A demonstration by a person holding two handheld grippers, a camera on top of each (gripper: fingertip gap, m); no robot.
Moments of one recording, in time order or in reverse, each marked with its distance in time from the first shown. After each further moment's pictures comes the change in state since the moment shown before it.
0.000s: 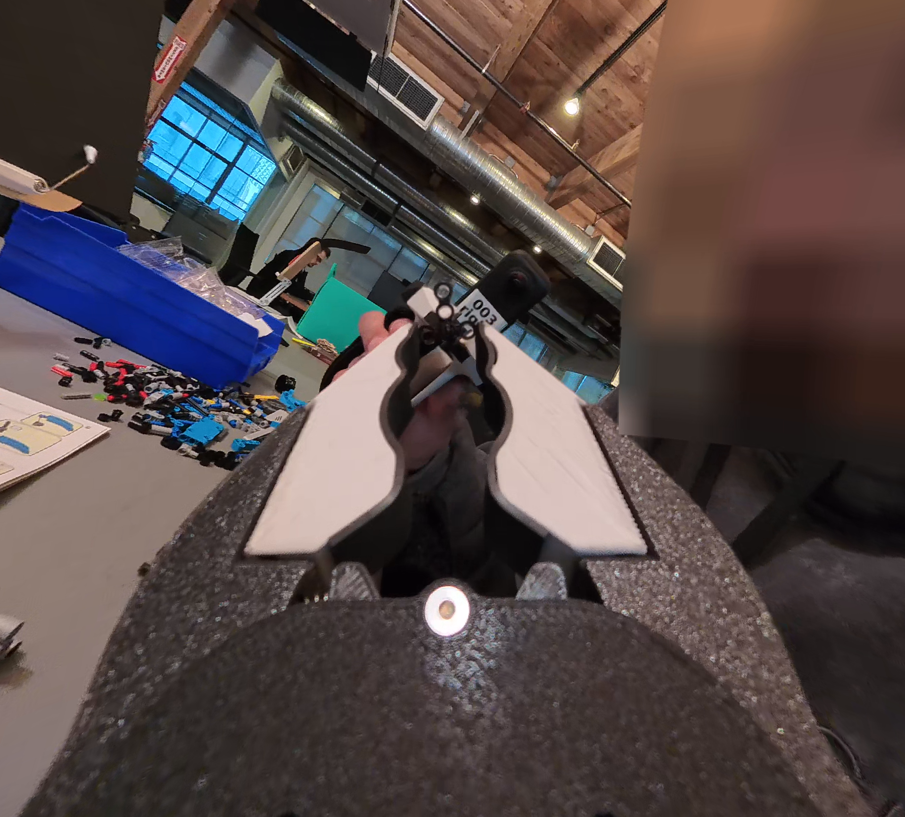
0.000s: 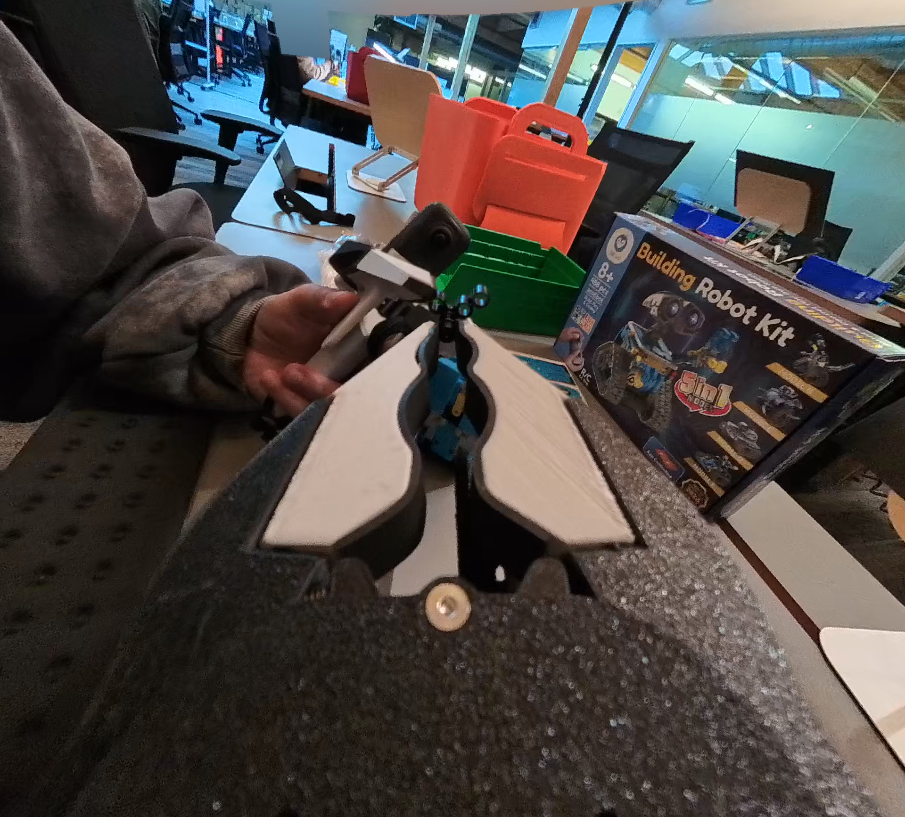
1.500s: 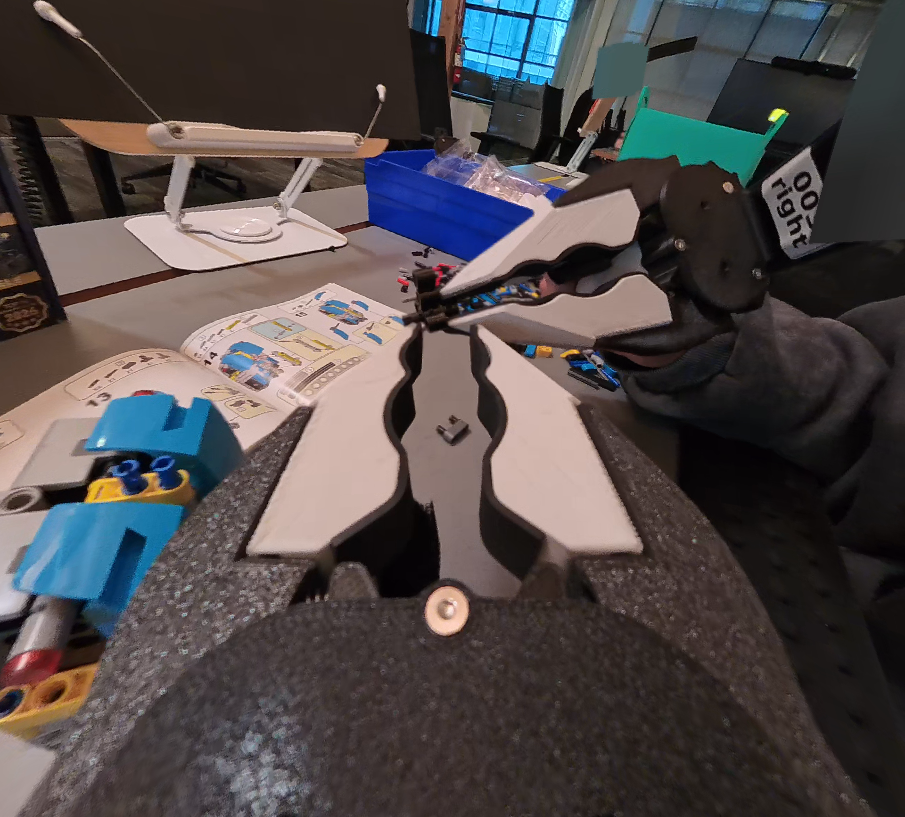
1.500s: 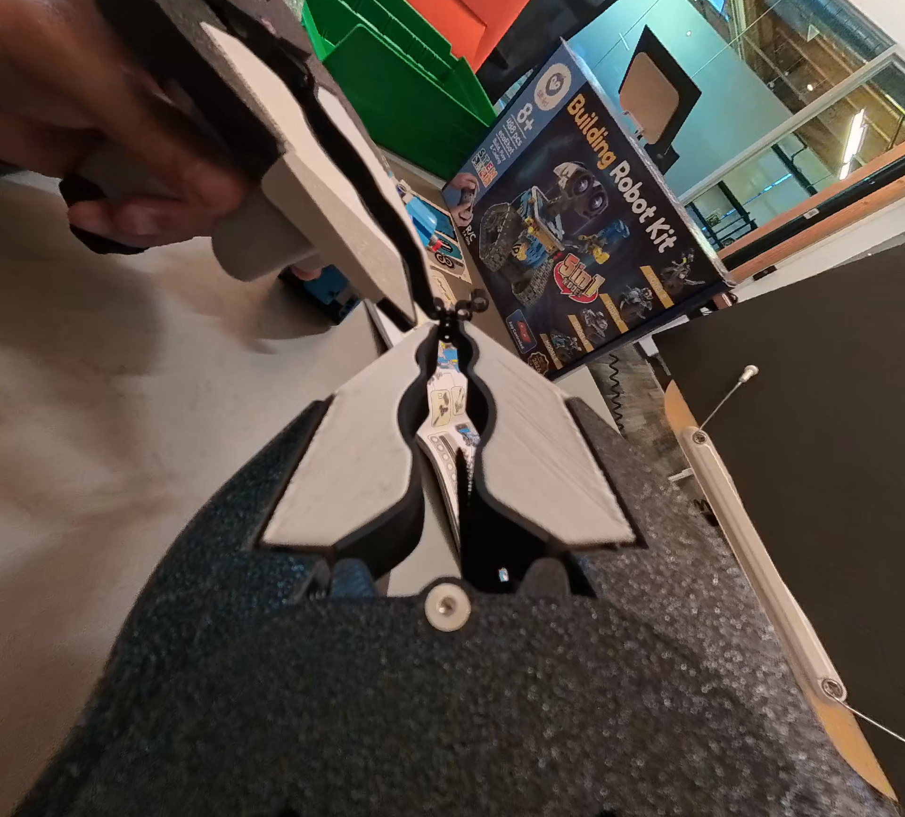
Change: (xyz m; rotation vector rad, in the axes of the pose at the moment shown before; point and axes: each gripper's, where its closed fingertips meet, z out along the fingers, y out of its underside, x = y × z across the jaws) left arm -0.073 0.034 -0.018 -0.334 -0.638 0.535; right arm 0.030 0.077 0.000 -0.399 0.255 -0.389
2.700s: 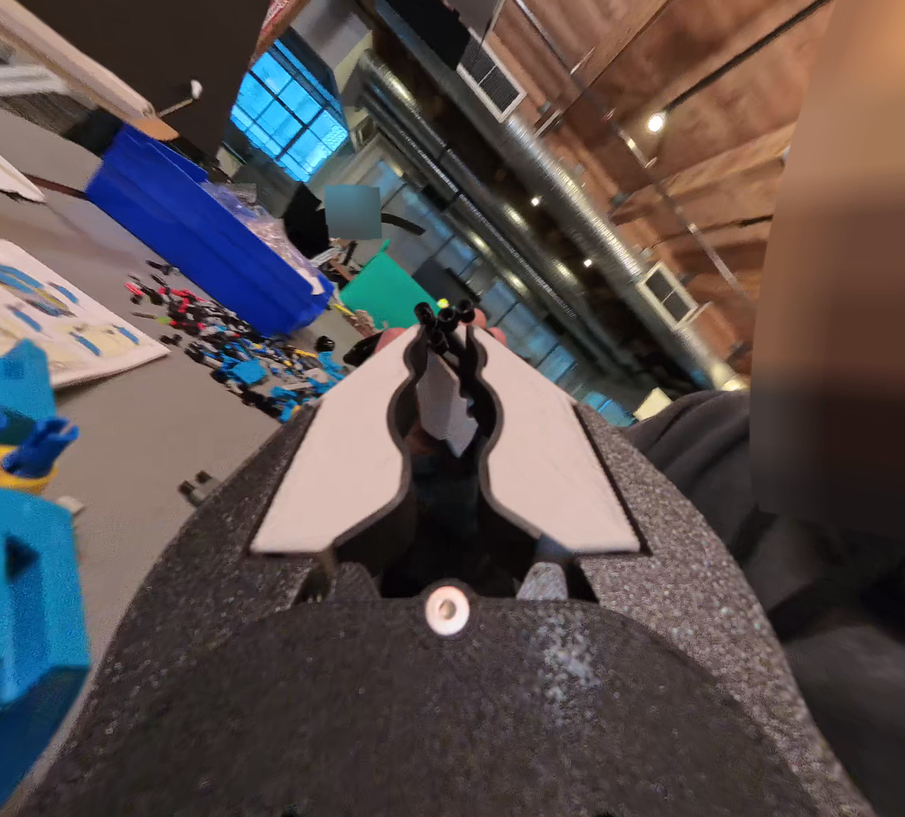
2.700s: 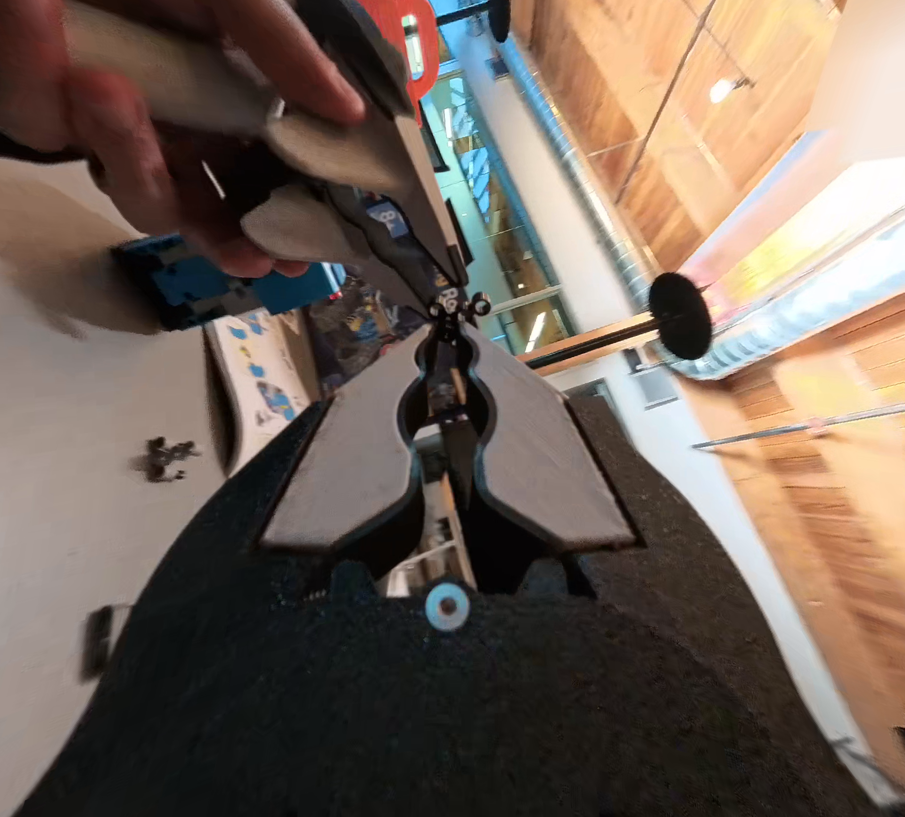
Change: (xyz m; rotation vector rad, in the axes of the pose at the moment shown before) left arm 0.019 -0.038 -0.018 0.227 0.495 -0.655; right arm 0.005 -0.036 -0.023 0.201 0.385 -0.550
